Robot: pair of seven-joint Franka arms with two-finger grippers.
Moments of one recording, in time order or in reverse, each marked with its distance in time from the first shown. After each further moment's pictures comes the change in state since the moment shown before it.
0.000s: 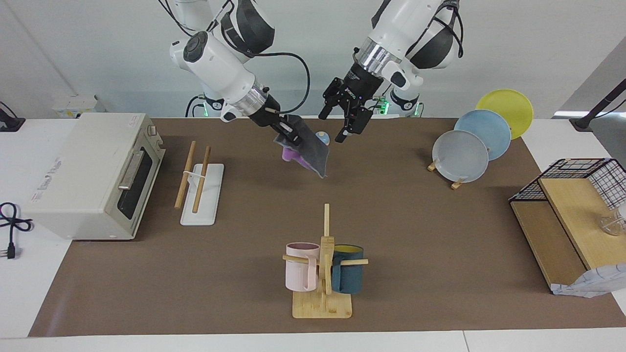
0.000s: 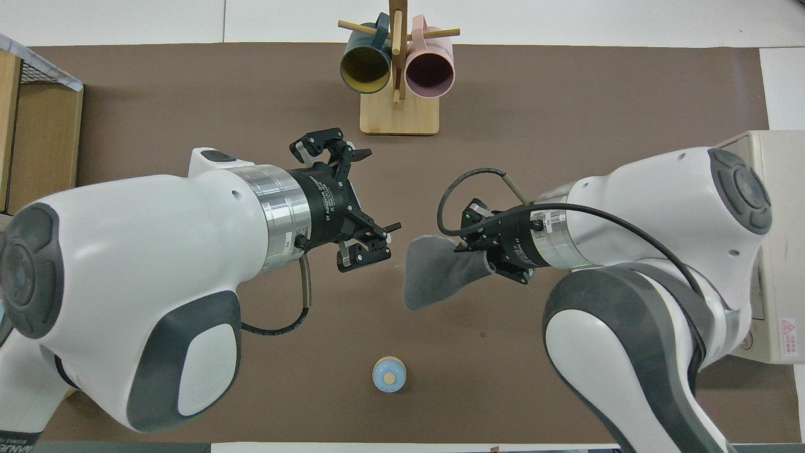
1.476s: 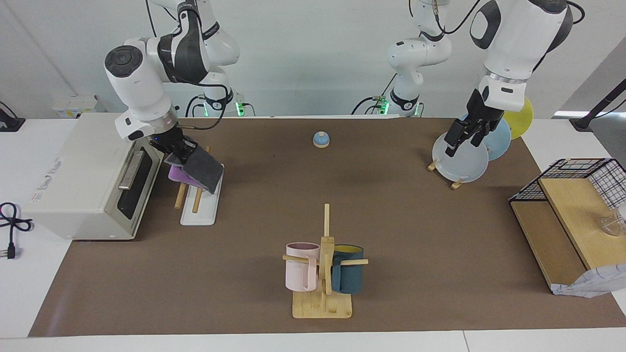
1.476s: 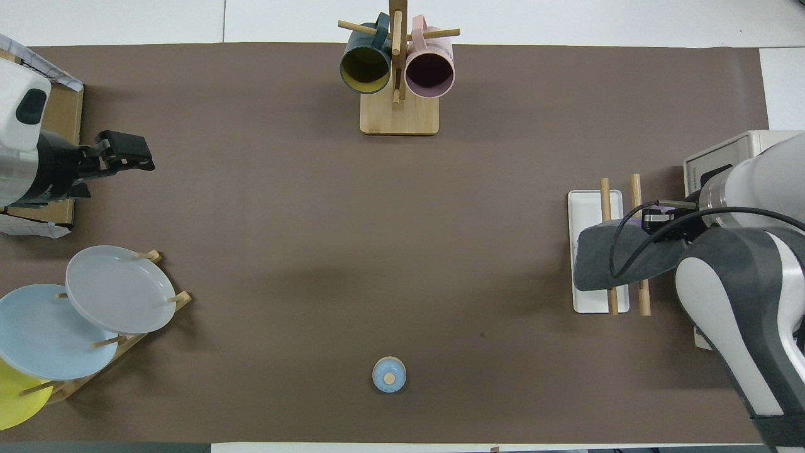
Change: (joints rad) left arm 0.428 -0.006 0.025 0.094 0.396 -0.482 1.823; right arm -0.331 -0.017 -0.005 -0.044 -0.553 -0.103 -0.711
